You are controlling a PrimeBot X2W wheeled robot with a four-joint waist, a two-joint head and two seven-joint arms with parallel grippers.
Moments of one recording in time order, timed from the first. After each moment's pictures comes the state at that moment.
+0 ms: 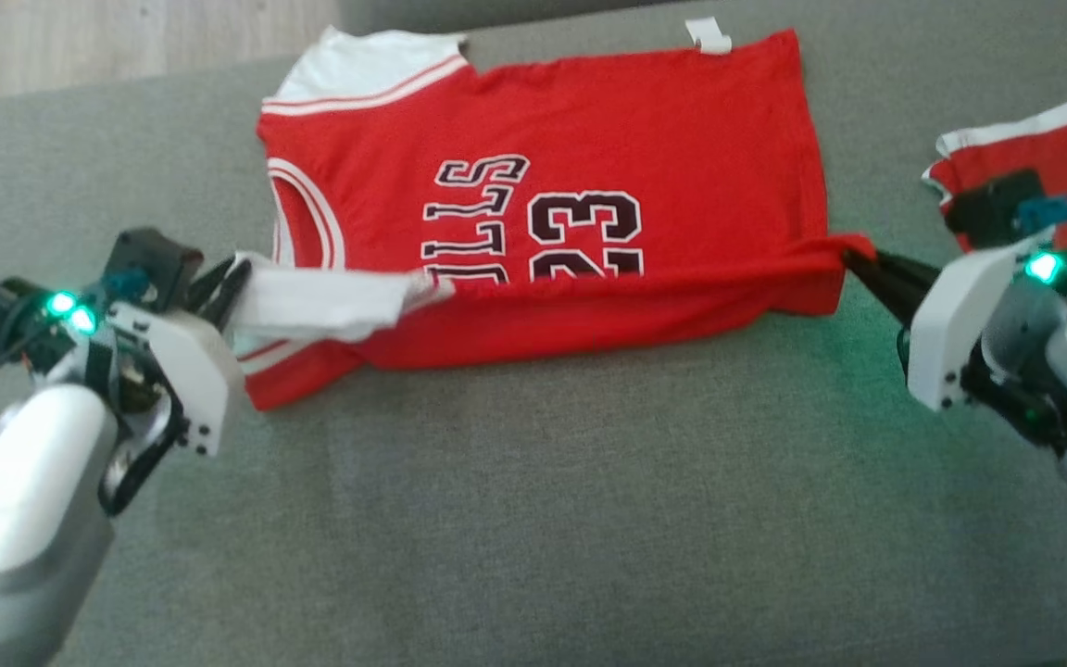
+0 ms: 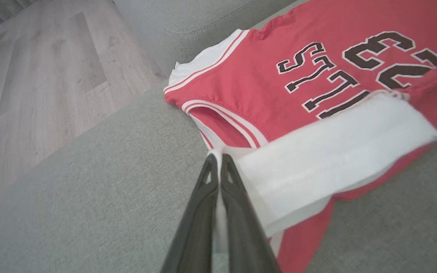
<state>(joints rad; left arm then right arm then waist) -0.55 0.53 -0.55 0.33 -0.42 -0.12 0.37 -0.68 -0.63 0.84 0.46 0.84 0.13 0.27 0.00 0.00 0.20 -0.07</state>
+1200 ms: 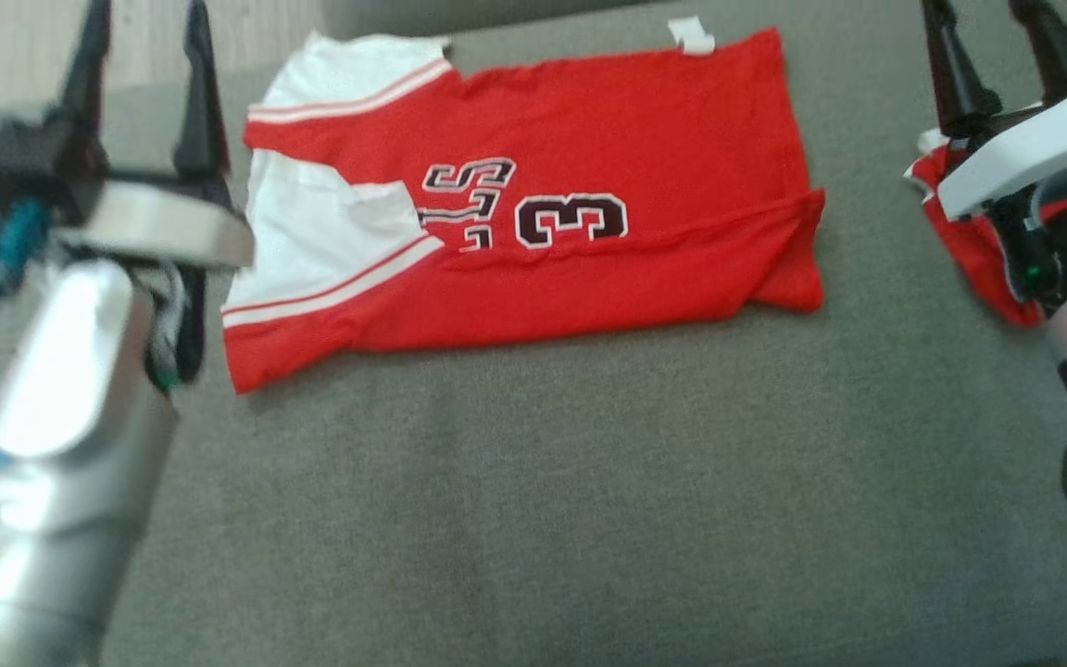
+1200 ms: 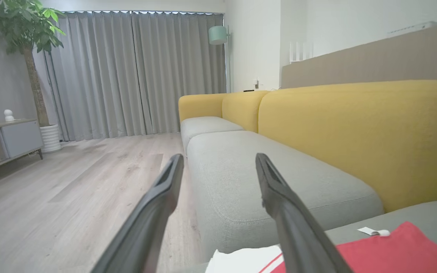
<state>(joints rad) -0.76 0.32 -0.43 0.52 -0.48 0.08 -0.25 -0.89 -0.42 0.56 0.76 0.65 0.13 -0.24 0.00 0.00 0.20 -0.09</state>
